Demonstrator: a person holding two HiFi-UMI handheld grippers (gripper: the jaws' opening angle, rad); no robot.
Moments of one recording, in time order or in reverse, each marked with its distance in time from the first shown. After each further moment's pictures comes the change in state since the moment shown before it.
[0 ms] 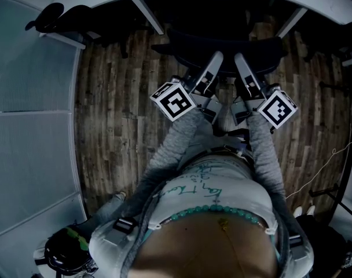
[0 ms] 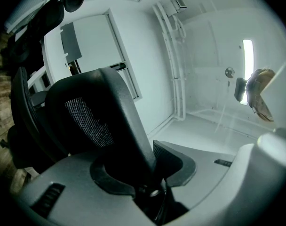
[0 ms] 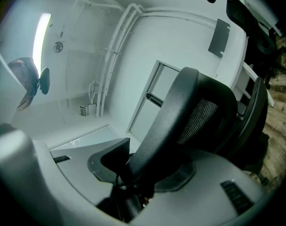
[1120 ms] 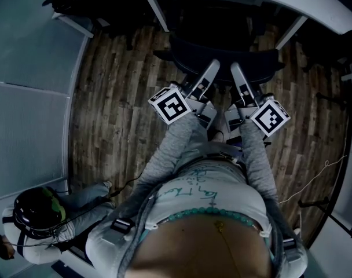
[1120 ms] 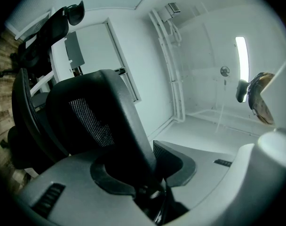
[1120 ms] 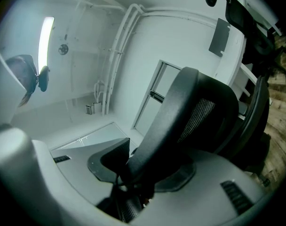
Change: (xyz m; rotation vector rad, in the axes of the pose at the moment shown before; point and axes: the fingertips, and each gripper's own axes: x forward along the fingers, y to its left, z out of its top) left arm -0.061 -0.063 -0.060 0.012 -0.060 0.034; right arm -0.093 0.040 -0.022 0.003 0.039 0.031
